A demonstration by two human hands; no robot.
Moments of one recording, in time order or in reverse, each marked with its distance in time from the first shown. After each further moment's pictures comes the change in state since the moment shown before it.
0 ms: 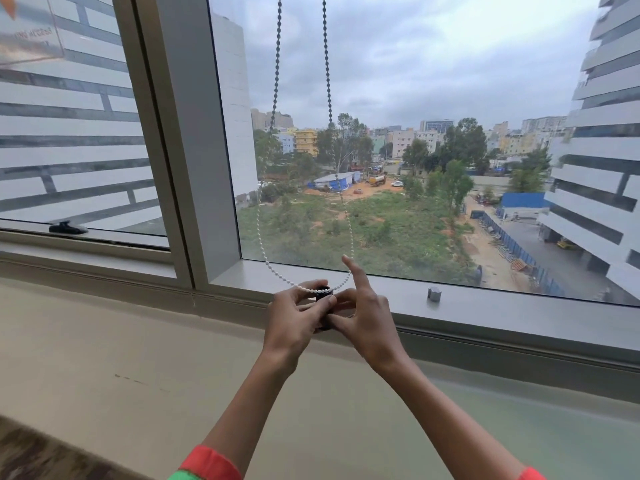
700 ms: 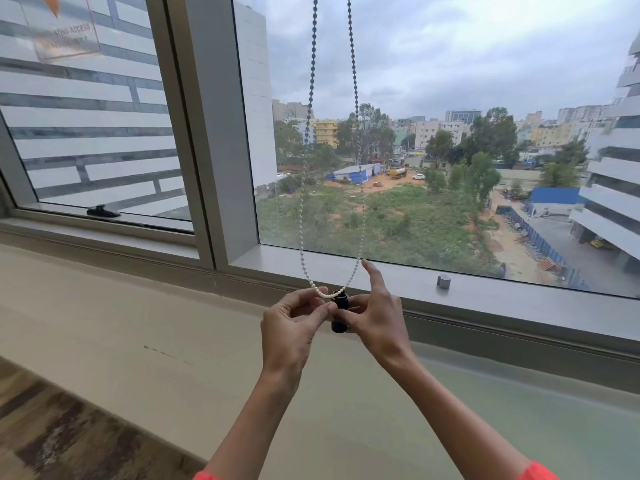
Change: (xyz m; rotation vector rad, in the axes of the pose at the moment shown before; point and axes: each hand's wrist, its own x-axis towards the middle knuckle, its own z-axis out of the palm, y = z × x) left_hand -0.050 -0.012 -0.007 -0.067 0.216 0.094; right_hand -0.028 -0.007 0.001 0.077 0.021 0.148
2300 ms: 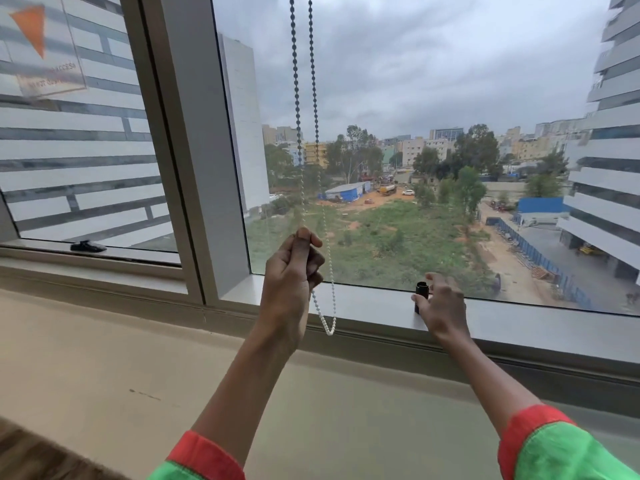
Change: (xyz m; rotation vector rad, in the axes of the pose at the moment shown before) left_hand 0.062 0.077 0.034 -0.239 -0.225 0.141; right_hand 0.098 0.072 -0.088 -0.559 0.360 0.099
